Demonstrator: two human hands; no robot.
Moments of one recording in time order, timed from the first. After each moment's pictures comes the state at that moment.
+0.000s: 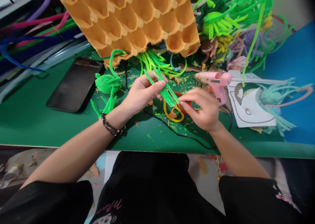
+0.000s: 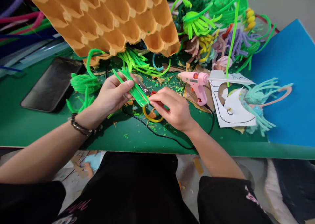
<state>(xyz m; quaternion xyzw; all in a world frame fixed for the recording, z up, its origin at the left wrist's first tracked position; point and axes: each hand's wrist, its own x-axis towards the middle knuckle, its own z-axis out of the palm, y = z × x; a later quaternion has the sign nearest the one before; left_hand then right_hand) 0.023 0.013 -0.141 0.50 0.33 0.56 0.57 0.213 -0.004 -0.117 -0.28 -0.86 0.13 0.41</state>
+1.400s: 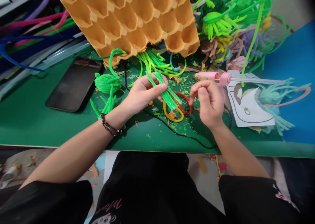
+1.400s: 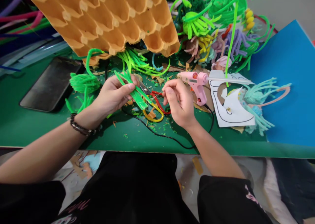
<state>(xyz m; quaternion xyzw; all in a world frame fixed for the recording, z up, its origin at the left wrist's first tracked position) 0.022 0.009 -0.138 0.52 0.32 0.53 0.58 0.215 0.000 -0.122 -0.35 -0.74 0.29 0.49</state>
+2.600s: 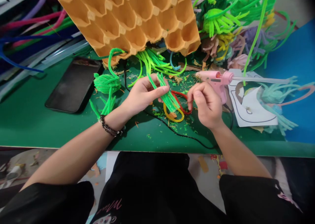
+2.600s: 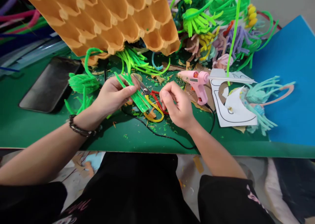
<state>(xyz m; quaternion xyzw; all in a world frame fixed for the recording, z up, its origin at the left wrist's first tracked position) 0.022 0.007 -0.133 0.58 0.36 0.51 0.52 0.214 -0.006 -0.116 -0.34 -0.73 0.38 0.46</state>
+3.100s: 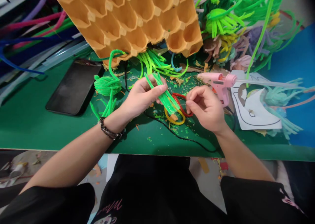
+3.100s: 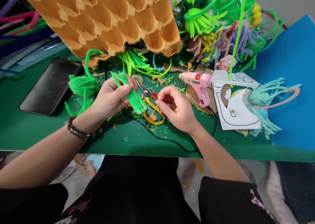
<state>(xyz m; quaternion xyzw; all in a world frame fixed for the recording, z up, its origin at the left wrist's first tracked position) 0.022 0.007 -0.135 0.54 0.34 0.54 0.55 0.216 -0.003 -0.120 -0.32 -0.71 0.46 0.42</state>
